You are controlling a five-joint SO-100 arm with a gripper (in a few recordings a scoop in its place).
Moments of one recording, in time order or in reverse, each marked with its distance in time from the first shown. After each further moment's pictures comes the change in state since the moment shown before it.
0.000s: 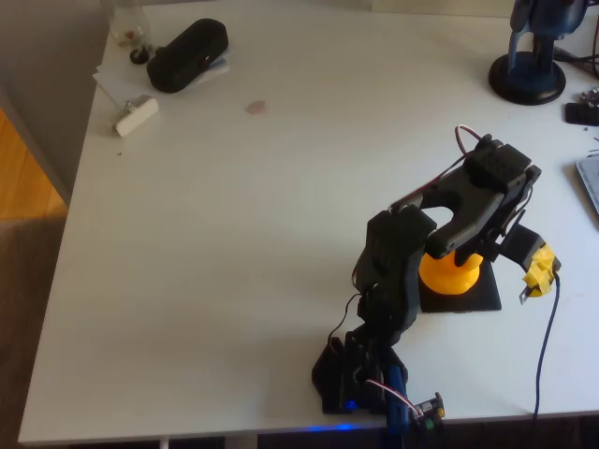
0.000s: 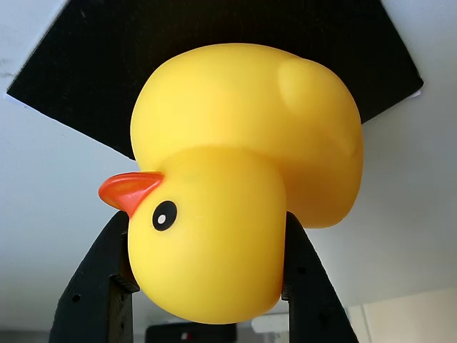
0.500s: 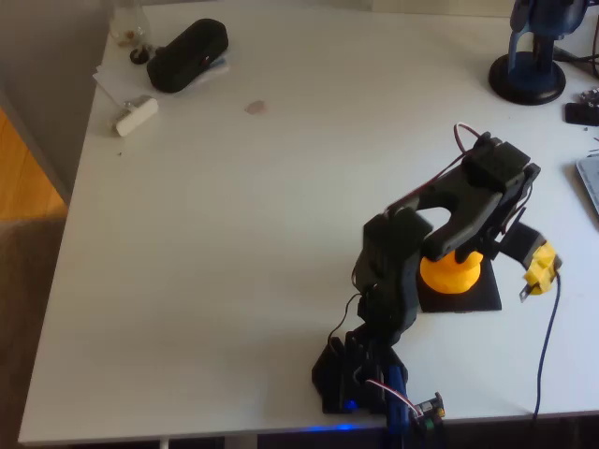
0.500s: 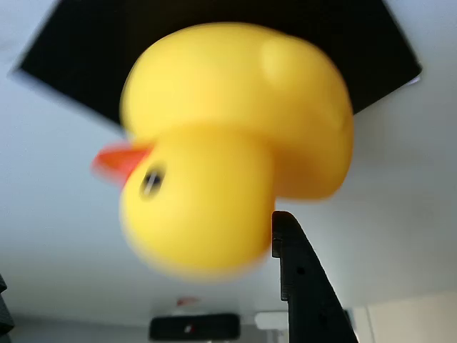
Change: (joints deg) arm -0.3 6.9 0.1 0.7 0.2
